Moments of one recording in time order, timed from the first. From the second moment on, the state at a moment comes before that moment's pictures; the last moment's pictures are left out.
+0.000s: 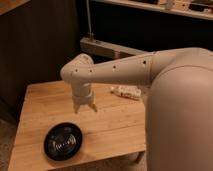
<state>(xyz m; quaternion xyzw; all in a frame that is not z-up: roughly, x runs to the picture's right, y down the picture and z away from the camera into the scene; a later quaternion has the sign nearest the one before) -0.102 0.096 0.705 -0.26 0.23 0.64 0.68</state>
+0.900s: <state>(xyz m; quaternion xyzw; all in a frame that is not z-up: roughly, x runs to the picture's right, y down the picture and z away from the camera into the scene) -0.111 0.087 0.696 -0.27 0.14 0.53 0.79</state>
